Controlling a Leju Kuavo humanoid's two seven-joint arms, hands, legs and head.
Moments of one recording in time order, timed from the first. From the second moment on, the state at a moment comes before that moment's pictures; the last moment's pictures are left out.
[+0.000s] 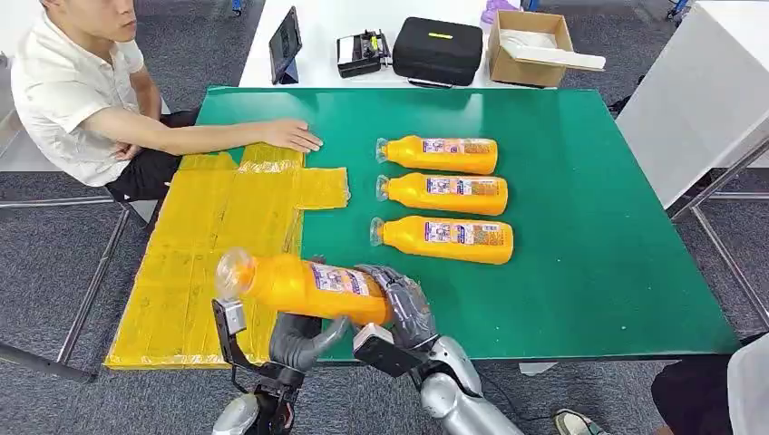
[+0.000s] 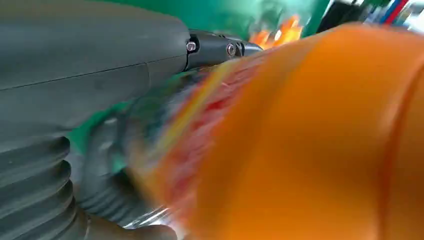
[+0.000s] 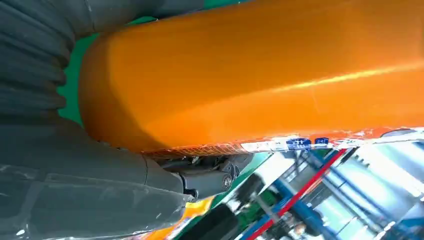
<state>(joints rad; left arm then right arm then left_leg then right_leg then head) -0.08 -0.20 -0.51 -1.22 0.56 -0.06 -0.34 -0.18 0.05 0.67 -1.08 0.58 -0.30 -0.49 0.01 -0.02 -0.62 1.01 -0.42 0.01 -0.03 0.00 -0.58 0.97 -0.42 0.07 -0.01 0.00</state>
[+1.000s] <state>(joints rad) -0.06 -0.23 -0.44 -1.34 0.72 -0.12 -0.35 -0.19 0.06 0.74 -1.07 0.47 -0.22 -0.52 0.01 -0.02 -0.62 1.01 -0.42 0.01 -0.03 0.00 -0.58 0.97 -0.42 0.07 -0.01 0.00</state>
